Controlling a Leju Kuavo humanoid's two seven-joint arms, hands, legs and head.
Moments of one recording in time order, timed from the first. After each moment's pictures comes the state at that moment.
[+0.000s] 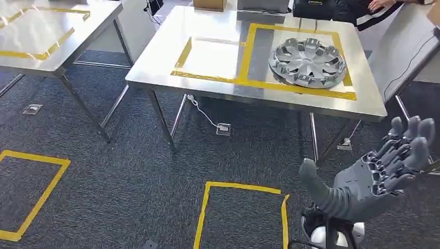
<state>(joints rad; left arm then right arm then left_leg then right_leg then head) -0.12 -0.18 0.73 -0.21 -0.93 -0.15 -0.44 0.00 0.02 0.35 -2.11 0.46 -0.70 -0.65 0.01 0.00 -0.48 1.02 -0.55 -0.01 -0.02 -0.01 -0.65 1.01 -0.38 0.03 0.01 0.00</state>
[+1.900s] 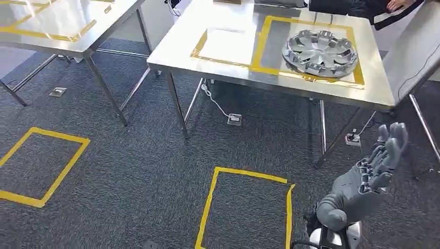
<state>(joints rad) -0.11 -0.17 0.73 -0.21 -0.95 -0.10 -0.47 0.06 0.04 0.28 -2.02 0.54 -0.70 -0.65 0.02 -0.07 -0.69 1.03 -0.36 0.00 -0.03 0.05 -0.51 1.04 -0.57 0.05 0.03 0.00</state>
